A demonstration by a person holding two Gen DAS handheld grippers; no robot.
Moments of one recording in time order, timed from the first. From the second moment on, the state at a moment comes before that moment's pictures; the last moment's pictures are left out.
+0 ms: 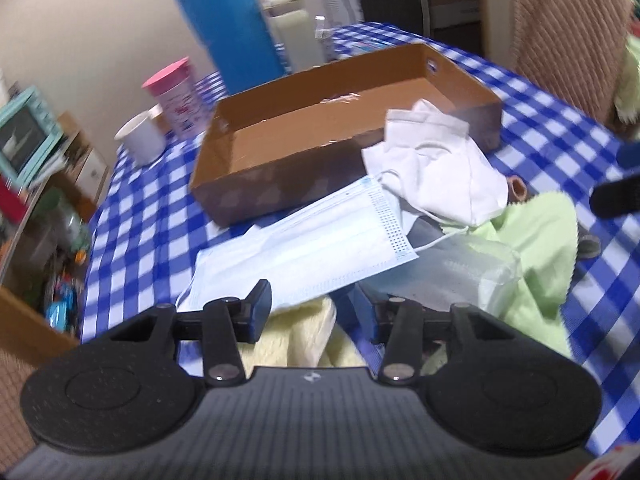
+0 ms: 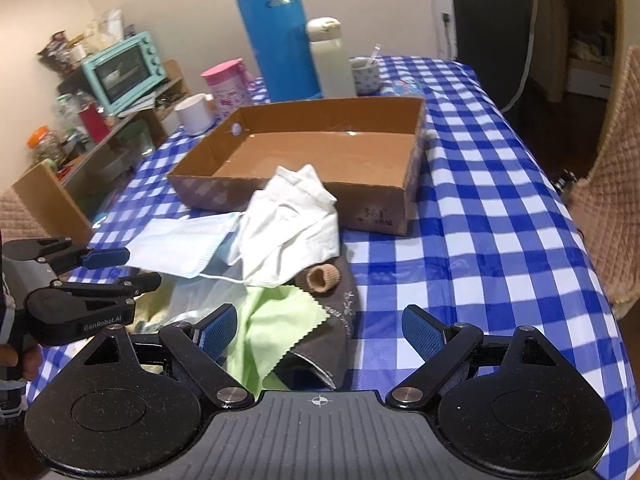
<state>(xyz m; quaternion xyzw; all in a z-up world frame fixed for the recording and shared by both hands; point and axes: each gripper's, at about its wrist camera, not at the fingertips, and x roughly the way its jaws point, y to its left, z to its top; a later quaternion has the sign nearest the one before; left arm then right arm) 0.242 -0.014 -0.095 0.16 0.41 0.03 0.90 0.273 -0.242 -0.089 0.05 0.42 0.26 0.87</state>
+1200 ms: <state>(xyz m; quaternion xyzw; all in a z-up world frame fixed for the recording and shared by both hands) 0.209 0.132 0.010 -0.01 0.28 0.11 0.95 0.336 -0.187 -0.096 0.04 0.39 0.26 0.88</state>
